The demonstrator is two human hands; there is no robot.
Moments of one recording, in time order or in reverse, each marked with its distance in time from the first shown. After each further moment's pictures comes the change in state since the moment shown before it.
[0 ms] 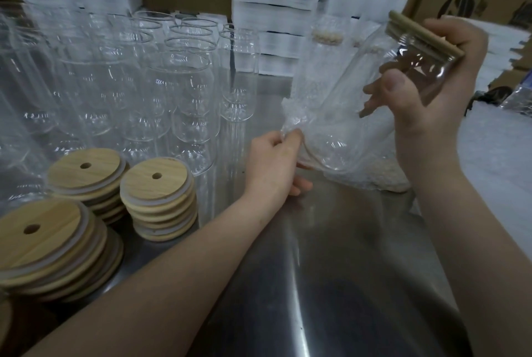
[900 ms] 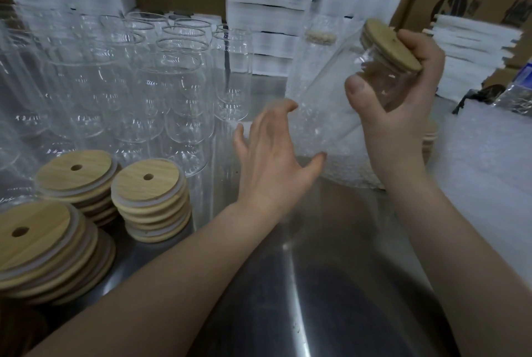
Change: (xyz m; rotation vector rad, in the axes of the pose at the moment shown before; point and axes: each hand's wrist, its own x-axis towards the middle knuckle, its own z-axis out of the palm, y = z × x) left_hand -0.009 -0.007 -0.001 0.710 0.126 0.755; right_hand -0.013 0.004 0.016 -0.042 0.060 0.057
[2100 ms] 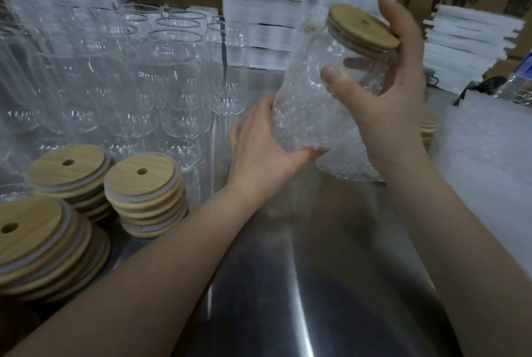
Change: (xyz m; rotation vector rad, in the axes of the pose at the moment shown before) left_hand 0.012 -0.012 -0.004 -0.292 -0.083 -0.179; right_hand 0.002 -0.016 0.005 -0.062 -0.111 0.066
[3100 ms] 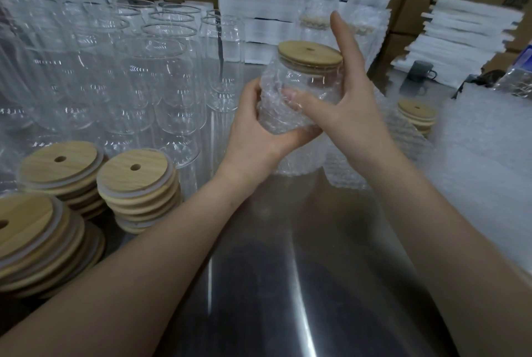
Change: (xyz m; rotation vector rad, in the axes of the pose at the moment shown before) left_hand 0.006 -0.004 -0.003 -0.418 -0.012 0.006; right_hand -0.007 0.000 0.018 0.039 -0.232 0.230
